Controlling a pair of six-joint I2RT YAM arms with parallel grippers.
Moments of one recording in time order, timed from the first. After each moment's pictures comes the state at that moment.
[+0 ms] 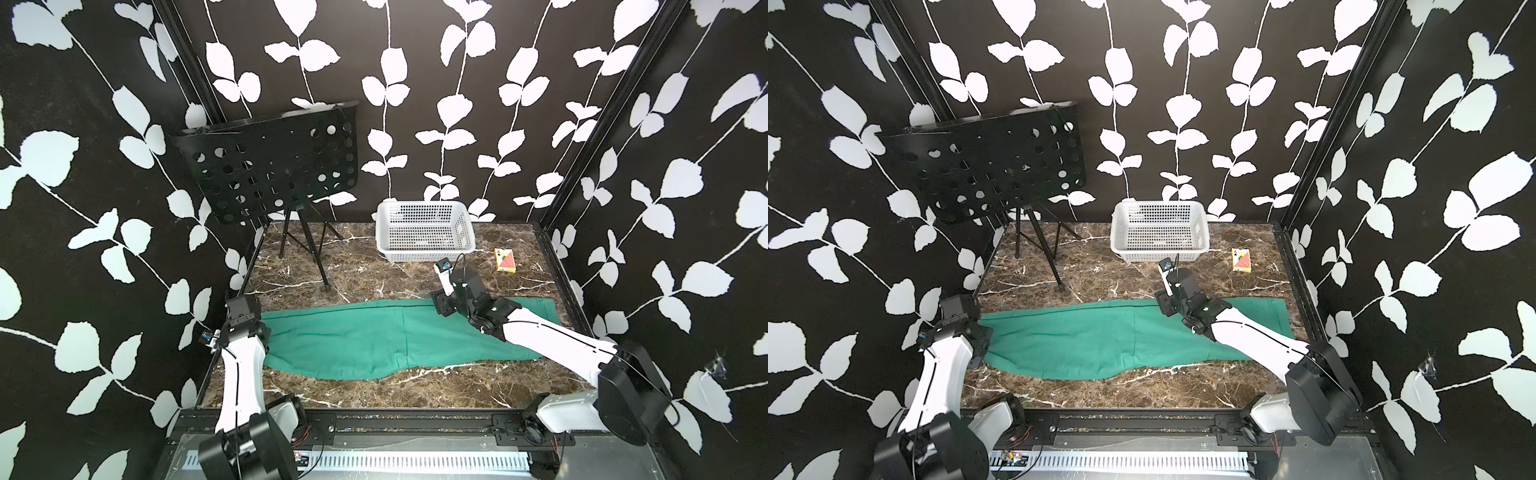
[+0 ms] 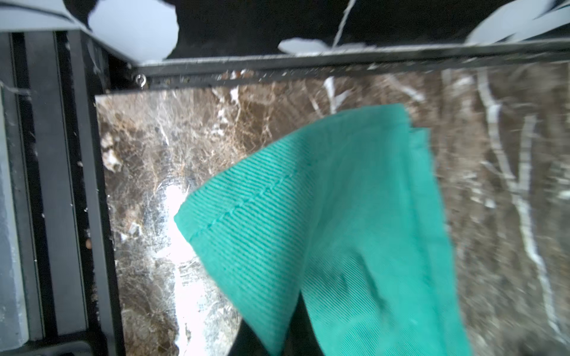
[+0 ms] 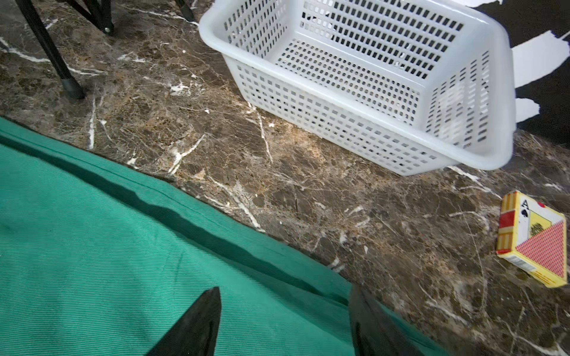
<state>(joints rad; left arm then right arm) 0.41 0.96 0.67 -0.85 -0.30 -0.94 0.67 1.36 0.87 -0.19 0.18 0.06</state>
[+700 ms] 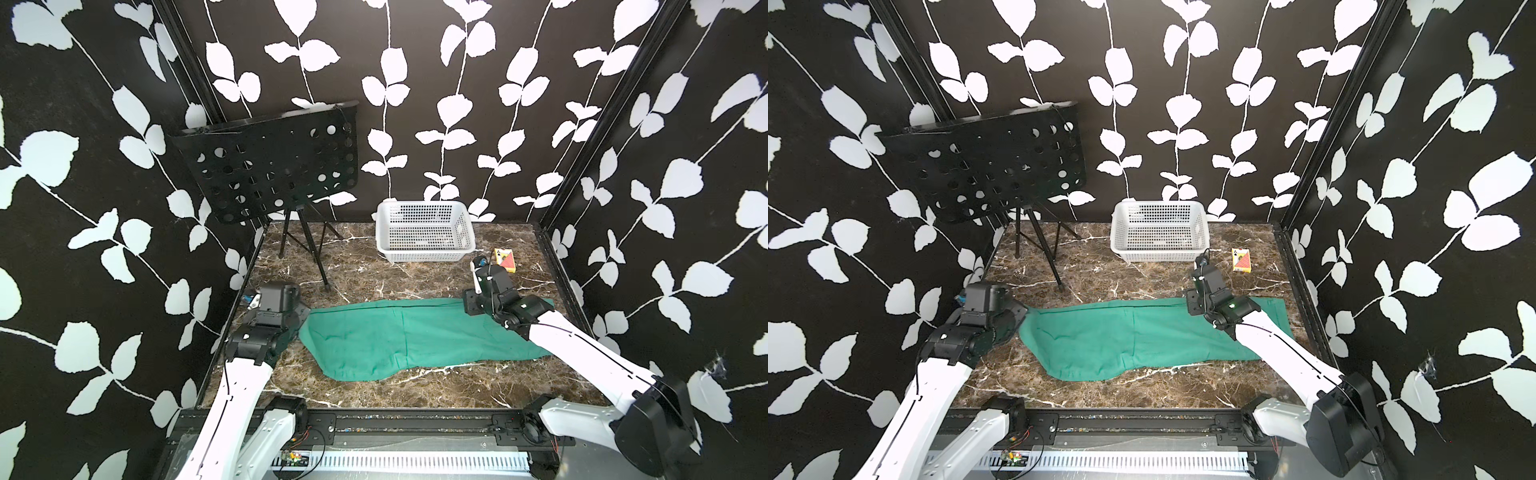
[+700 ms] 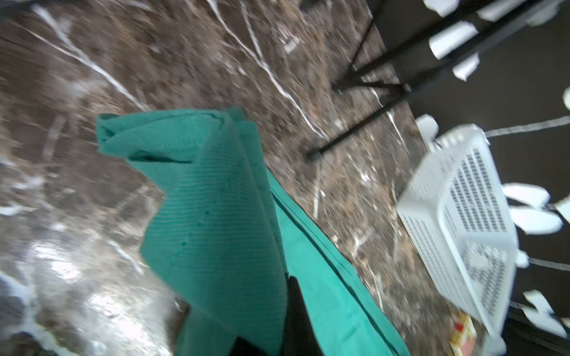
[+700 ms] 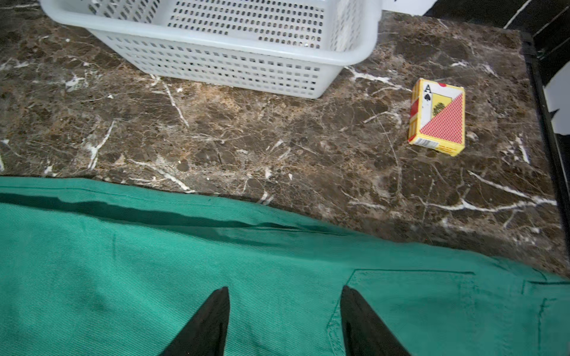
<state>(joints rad) -0.23 0.82 0.88 -0.91 -0.19 -1.09 0.52 1.20 0.91 -0.54 0.22 0.25</state>
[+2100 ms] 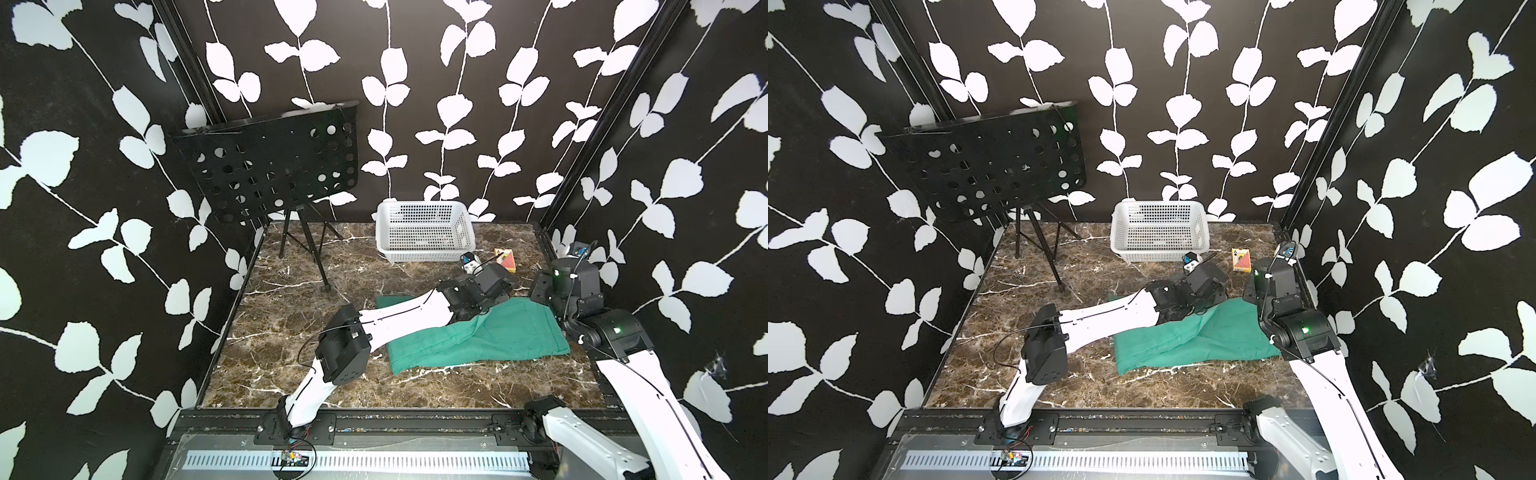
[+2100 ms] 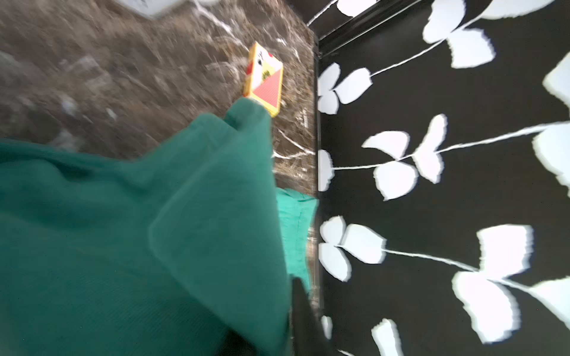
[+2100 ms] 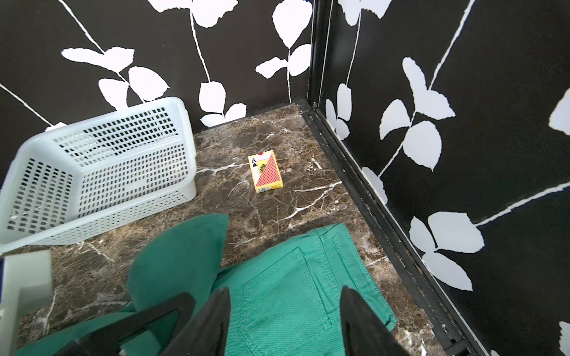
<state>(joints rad) -1.18 2.15 1.98 -0.43 -0.25 -1.26 0.30 0.89 1.18 -0.92 0.49 0.41</state>
